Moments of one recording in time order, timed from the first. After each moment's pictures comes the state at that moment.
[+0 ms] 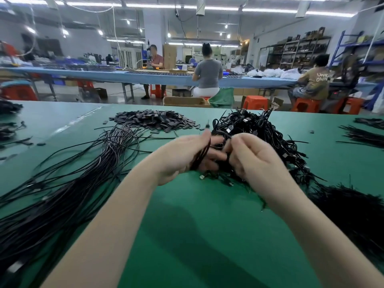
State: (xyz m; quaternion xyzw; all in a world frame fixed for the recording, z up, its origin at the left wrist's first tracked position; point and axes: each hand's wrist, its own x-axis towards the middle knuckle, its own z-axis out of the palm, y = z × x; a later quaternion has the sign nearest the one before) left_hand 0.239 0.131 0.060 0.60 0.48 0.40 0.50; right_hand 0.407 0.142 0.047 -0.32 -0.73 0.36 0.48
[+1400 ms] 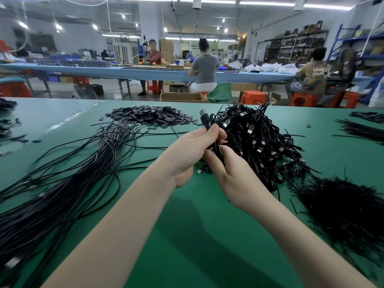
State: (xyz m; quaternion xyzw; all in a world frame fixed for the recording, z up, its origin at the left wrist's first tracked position) left_hand 0.267 0.134 0.048 0.55 0.46 0.52 0.47; right_hand 0.392 0.145 0.013 -0.38 -0.79 0.27 0.41
